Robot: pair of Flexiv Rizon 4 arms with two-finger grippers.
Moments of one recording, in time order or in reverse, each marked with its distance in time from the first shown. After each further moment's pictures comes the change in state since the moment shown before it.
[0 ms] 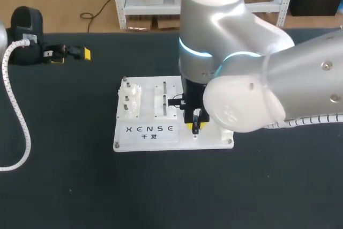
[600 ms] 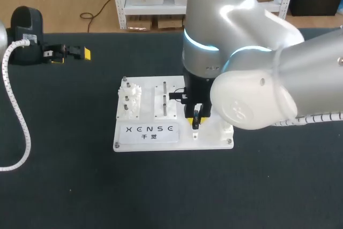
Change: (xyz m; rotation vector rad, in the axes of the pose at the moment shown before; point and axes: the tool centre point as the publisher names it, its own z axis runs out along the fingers) left arm 0.000 0.000 0.000 0.000 0.000 0.000; right arm 0.000 0.000 -0.022 -0.031 -0.023 0.018
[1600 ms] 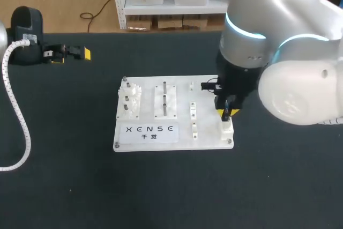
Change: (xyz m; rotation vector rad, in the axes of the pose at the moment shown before) left arm 0.000 0.000 0.000 0.000 0.000 0.000; right arm 0.008 -0.065 -0.039 0.001 -0.035 0.035
